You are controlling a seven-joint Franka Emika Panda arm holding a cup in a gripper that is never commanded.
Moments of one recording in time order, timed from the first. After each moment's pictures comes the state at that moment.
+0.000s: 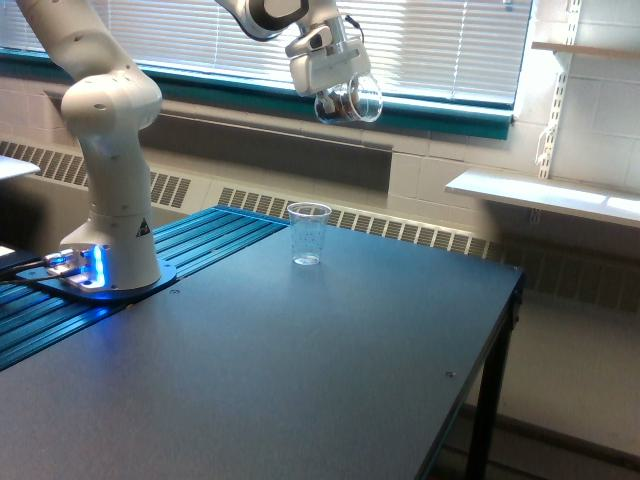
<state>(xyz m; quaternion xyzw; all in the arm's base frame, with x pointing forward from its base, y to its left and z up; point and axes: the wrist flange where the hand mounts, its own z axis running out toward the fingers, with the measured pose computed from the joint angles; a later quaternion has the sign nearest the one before) 0.264 0.316 0.451 -0.84 0.51 -0.12 0.15</state>
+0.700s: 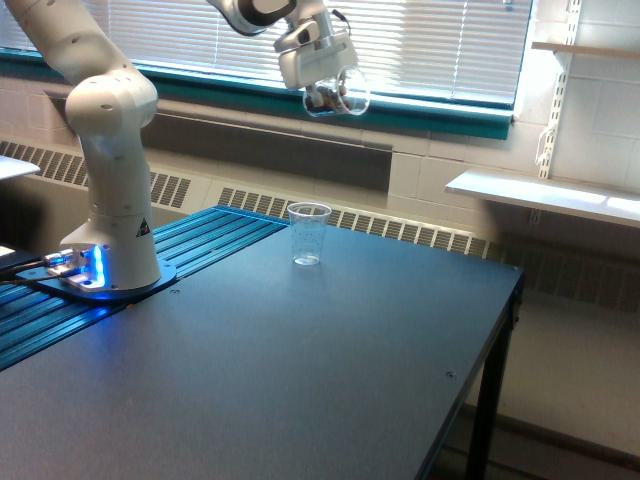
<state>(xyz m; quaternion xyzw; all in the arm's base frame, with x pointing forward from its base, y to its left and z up) 0.220 0.321 0.455 -0.85 0.50 -0.10 0.16</state>
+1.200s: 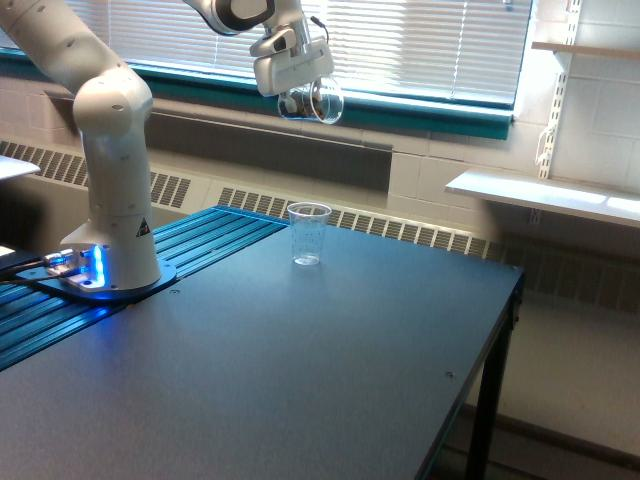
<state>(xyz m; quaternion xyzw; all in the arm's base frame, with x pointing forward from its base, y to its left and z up) 0.186 0.306 0.444 -0.85 0.50 -0.07 0.15</state>
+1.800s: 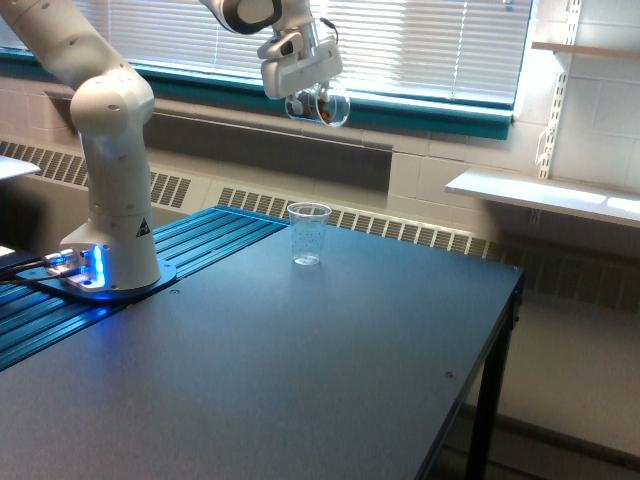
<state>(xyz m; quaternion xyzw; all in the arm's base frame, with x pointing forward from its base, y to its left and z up) 0.205 0.319 0.439 -0.83 0.53 -0.03 0.16</state>
